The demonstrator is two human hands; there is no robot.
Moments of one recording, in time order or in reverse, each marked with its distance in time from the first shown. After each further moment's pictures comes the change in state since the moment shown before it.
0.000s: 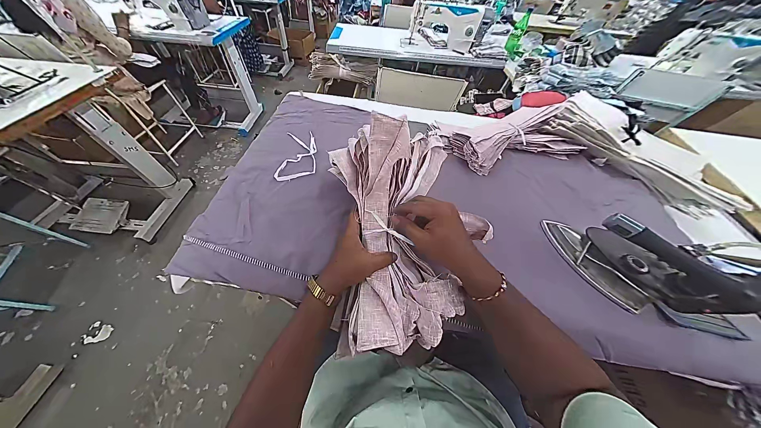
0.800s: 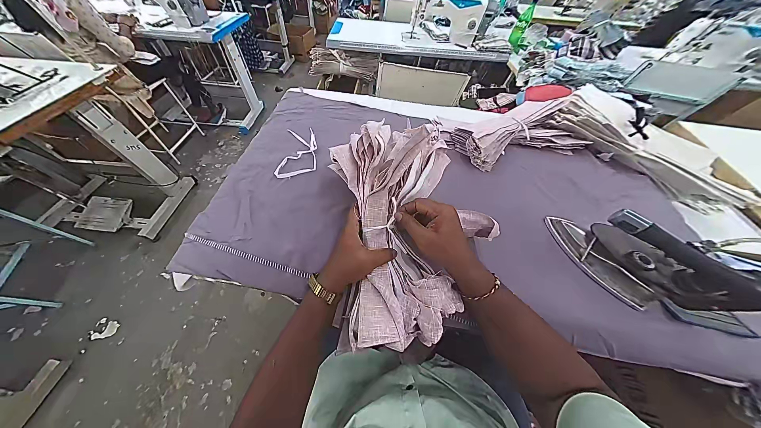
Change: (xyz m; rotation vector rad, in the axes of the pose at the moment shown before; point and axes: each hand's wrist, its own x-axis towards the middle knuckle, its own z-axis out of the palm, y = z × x) left_hand 0.001 -0.005 -0.001 -0.009 0.016 -0.004; right_hand -0.009 0.004 0.012 0.239 0.088 0.107
